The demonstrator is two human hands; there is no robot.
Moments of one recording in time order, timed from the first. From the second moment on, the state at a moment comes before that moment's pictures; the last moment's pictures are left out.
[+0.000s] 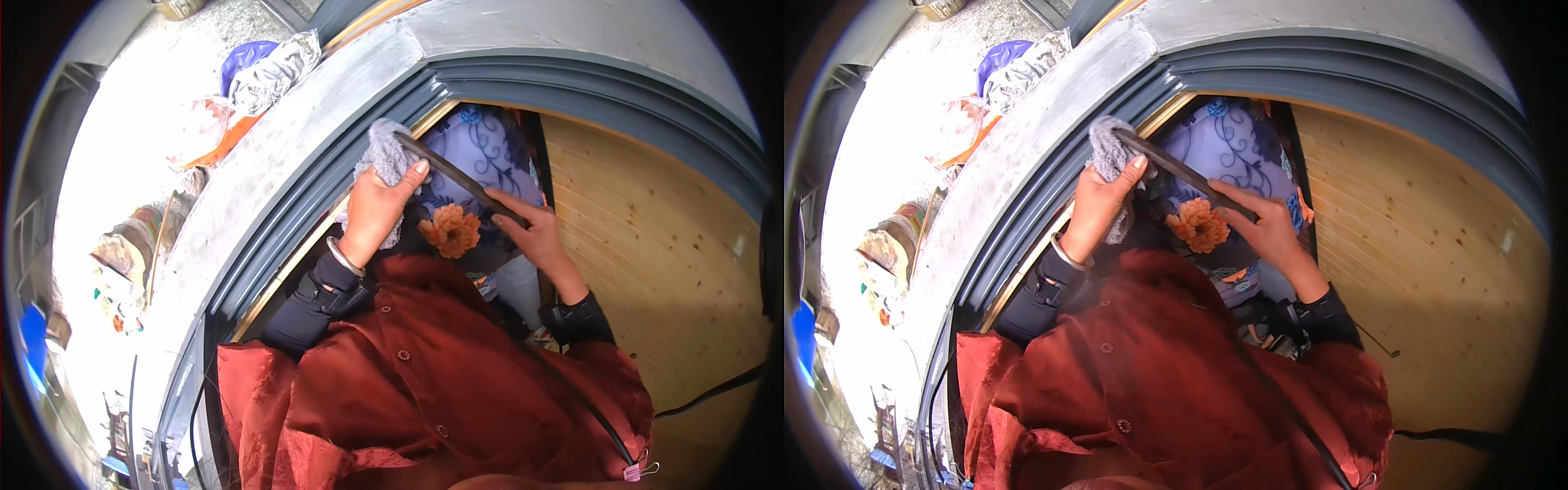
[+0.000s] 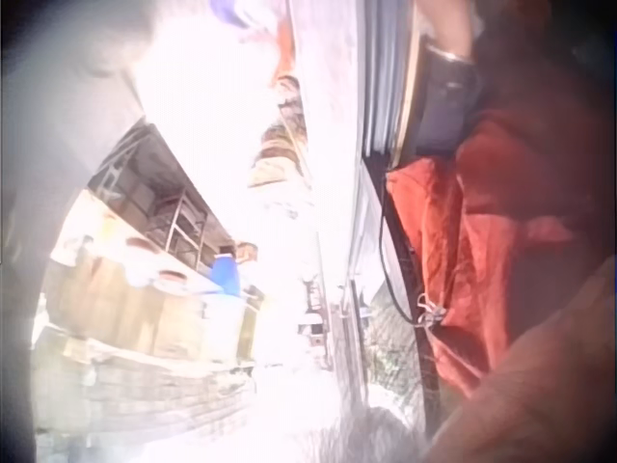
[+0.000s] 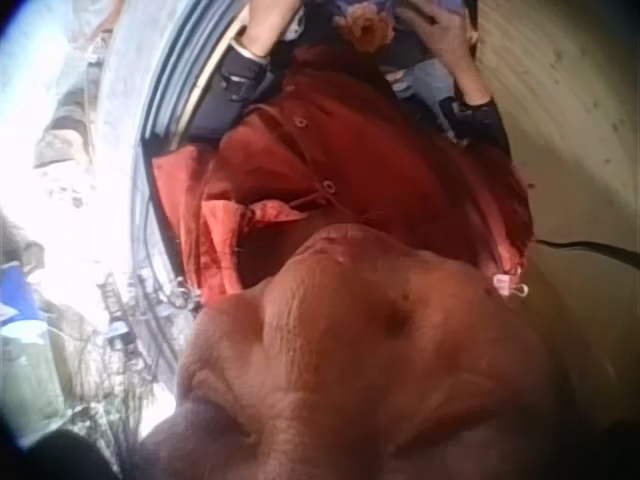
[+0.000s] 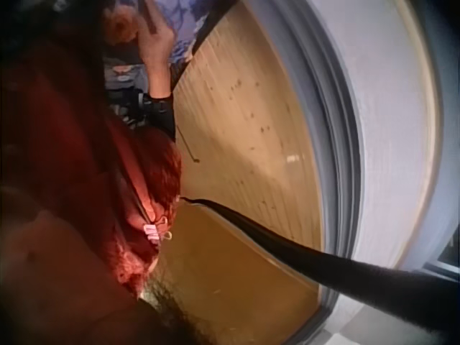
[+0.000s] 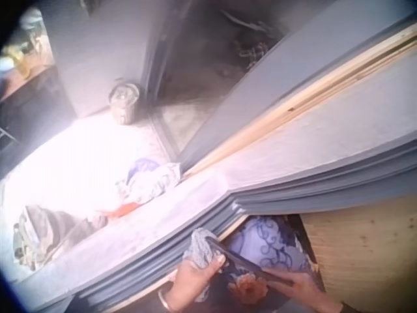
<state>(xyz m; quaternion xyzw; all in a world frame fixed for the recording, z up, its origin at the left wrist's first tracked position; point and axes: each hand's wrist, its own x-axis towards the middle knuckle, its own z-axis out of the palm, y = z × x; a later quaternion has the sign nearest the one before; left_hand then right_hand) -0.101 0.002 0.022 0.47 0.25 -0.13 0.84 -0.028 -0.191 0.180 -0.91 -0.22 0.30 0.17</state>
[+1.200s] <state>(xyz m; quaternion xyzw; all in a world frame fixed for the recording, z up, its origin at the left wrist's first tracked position) -0.100 0.008 0.027 0.63 0.18 0.09 0.75 -0.086 -0.211 0.127 -0.52 0.25 0.45 0.68</state>
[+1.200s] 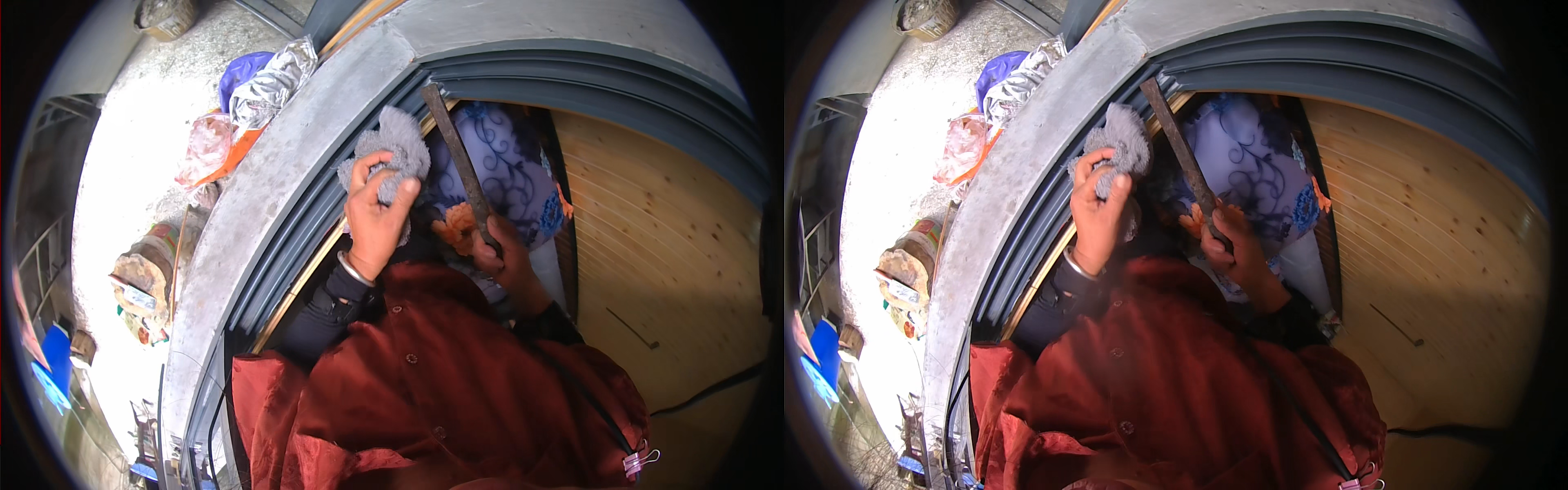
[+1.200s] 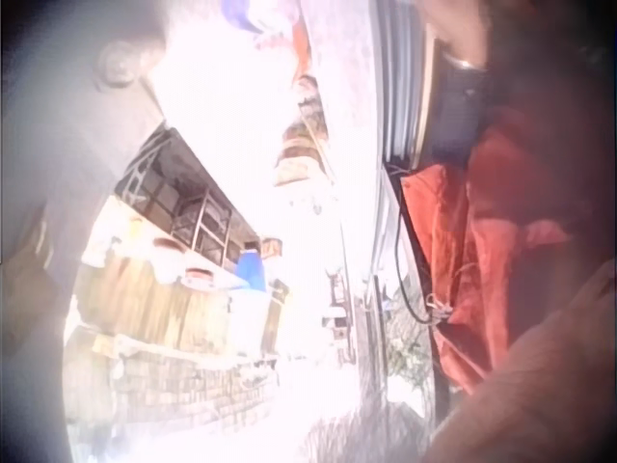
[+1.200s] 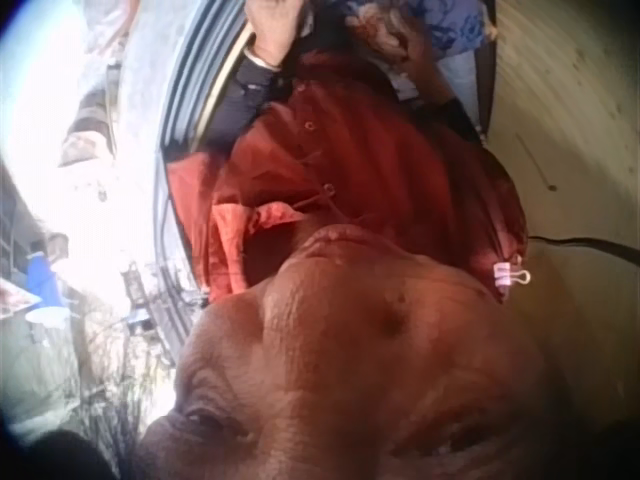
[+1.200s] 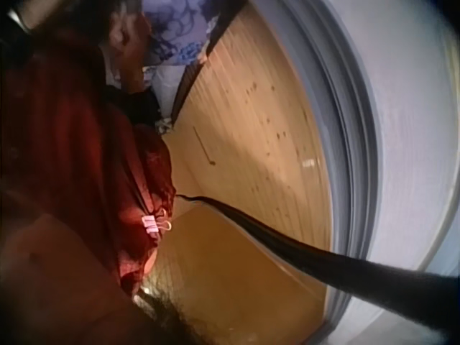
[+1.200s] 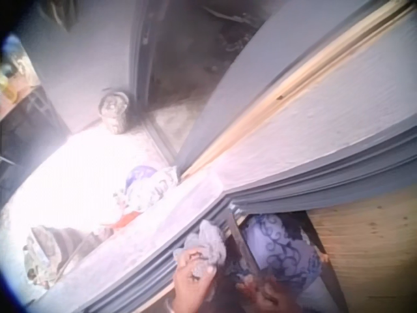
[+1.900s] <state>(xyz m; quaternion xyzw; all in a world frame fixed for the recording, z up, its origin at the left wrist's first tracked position) -0.098 0.031 0.013 0.23 0.34 0.01 0.91 -0.093 -0.217 0.132 -0.89 0.01 0.31 0.33</state>
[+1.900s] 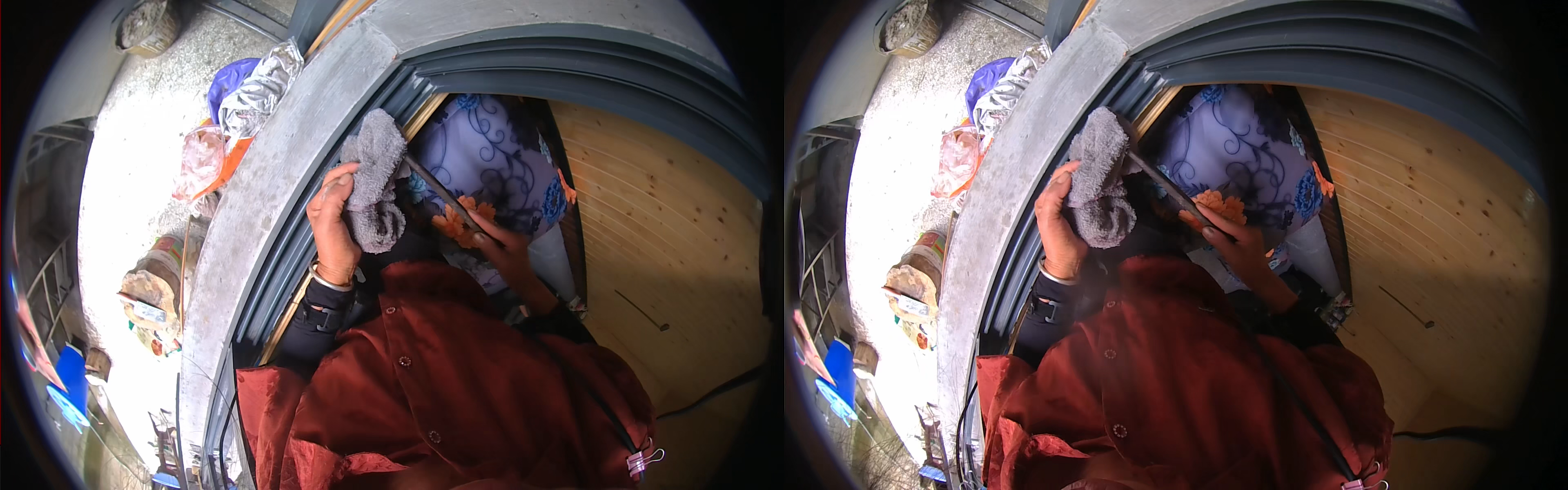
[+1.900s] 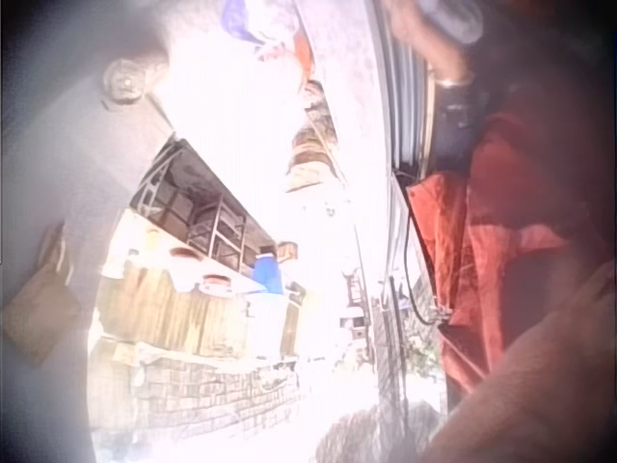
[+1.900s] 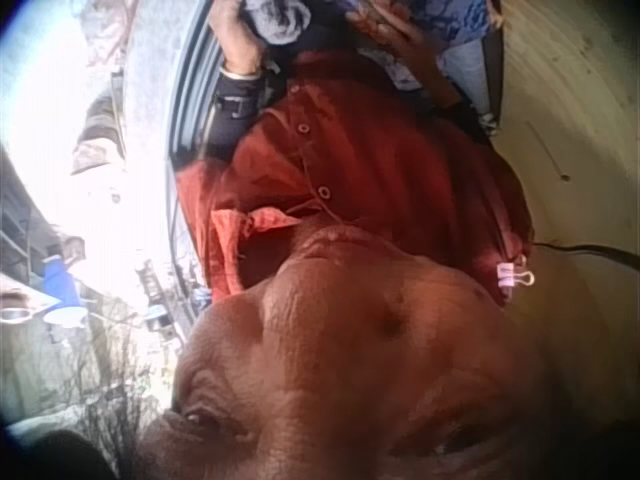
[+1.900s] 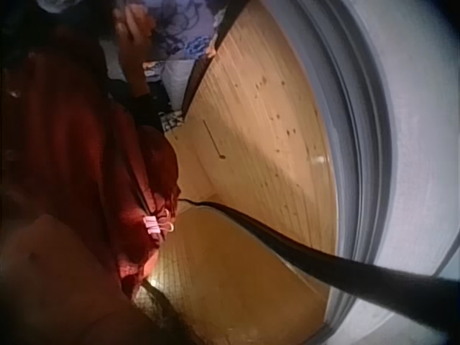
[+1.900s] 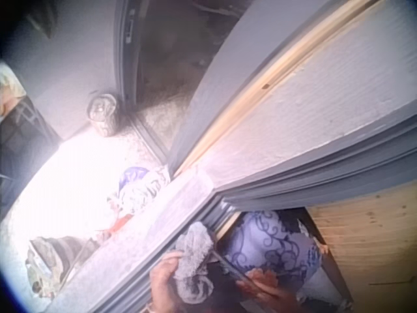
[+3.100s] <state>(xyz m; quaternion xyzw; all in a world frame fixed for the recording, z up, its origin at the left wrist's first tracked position) 0.041 -0.030 -0.002 -0.07 0.28 -0.28 0.91 0.025 -0.111 0.198 -0.93 -0.29 0.12 -0.20</state>
